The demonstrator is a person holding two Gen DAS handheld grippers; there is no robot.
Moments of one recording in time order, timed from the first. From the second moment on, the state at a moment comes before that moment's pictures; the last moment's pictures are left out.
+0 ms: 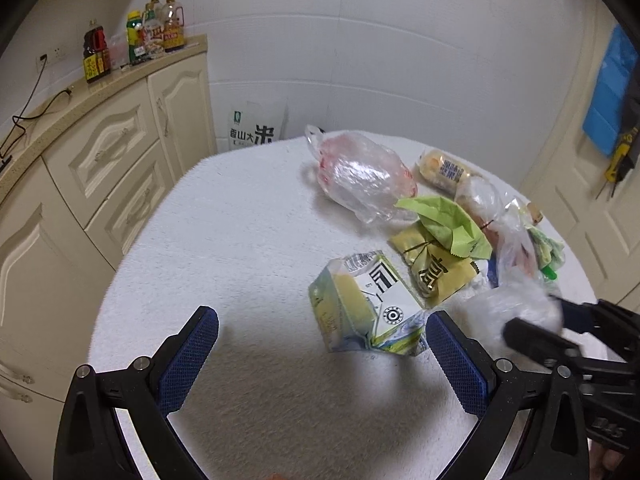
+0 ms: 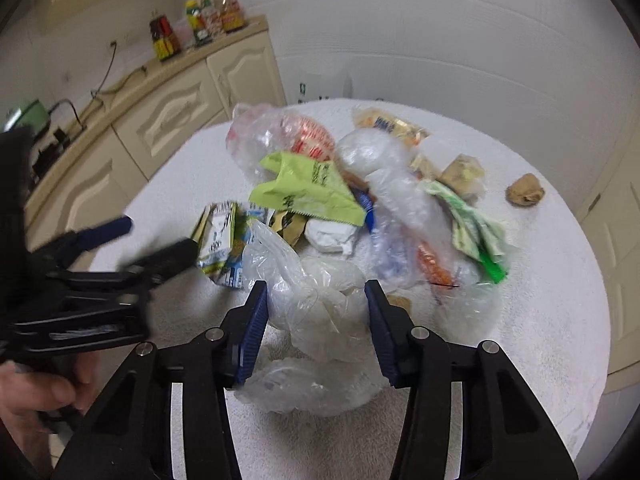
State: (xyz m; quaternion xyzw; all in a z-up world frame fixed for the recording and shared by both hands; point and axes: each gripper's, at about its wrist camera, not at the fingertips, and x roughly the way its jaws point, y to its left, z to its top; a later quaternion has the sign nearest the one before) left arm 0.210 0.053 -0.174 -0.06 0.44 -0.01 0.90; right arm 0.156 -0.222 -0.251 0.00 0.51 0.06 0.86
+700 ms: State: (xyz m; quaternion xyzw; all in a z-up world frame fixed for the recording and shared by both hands) left arm 0.287 0.036 -0.233 -0.06 0.46 -0.04 0.89; right arm 0.121 -0.262 -0.213 0.06 0.47 0.04 0.88
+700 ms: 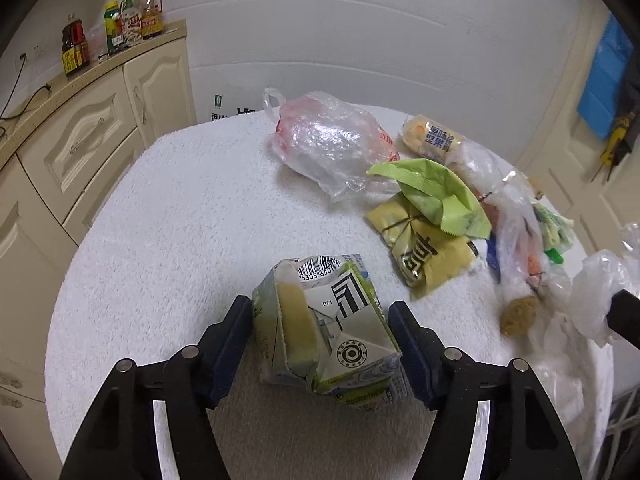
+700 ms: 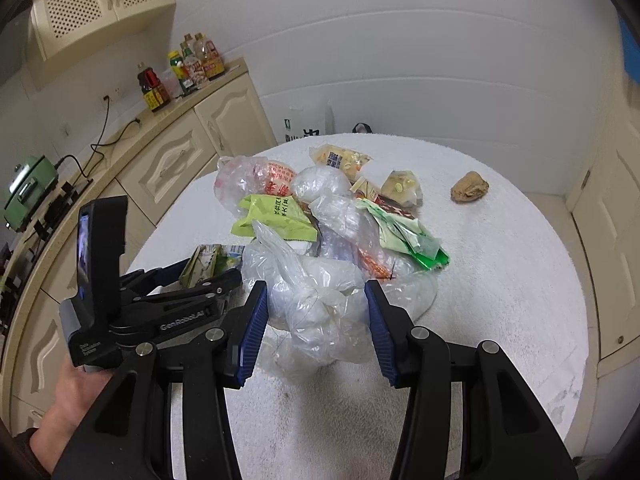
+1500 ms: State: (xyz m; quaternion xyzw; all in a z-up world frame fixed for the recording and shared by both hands) left arm 0.242 0.041 -0.216 -0.04 0.41 -0.06 0.91; right arm 0.074 -0.272 -0.193 0.09 0.45 0.03 0.89
